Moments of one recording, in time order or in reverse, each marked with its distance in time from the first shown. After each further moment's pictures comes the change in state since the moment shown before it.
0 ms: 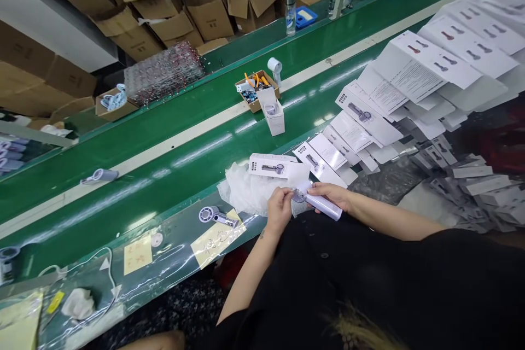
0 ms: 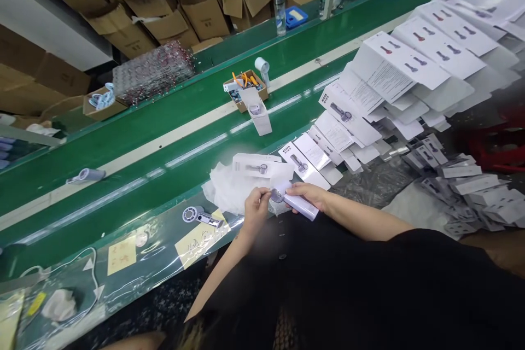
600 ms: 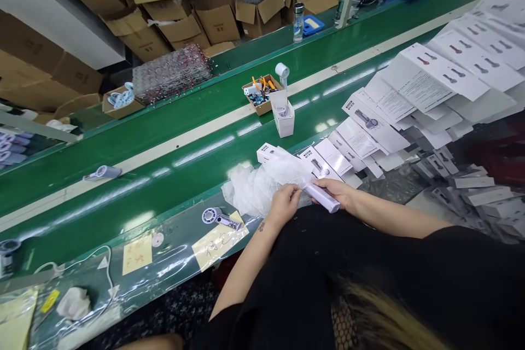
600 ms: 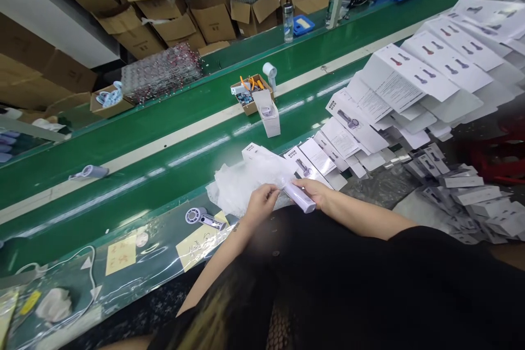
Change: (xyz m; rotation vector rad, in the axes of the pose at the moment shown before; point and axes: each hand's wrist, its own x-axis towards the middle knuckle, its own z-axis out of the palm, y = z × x) left_hand 0.027 0.025 -0.014 0.362 -0.354 0.122; right_hand 0.011 -0.027 0.023 0.051 0.279 0.032
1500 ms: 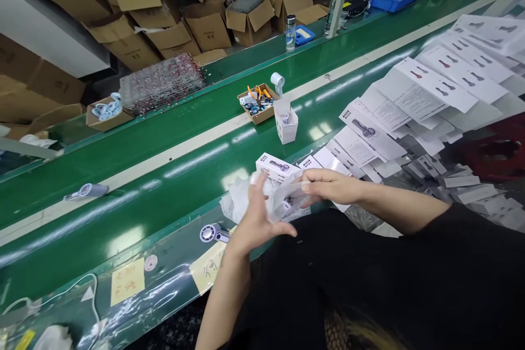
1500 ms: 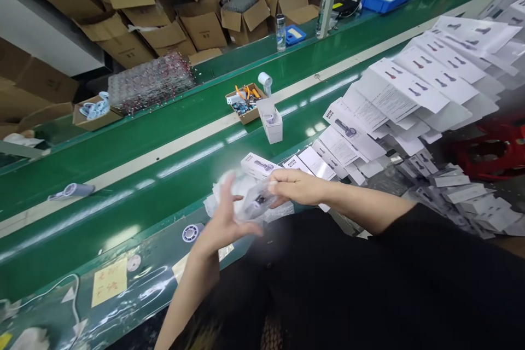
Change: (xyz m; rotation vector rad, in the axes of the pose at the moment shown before) left_hand -0.008 0.018 -0.114 -0.415 0.166 -0.023; right_hand -0.083 -0.073 0.072 -0.560 -0.471 -0.521
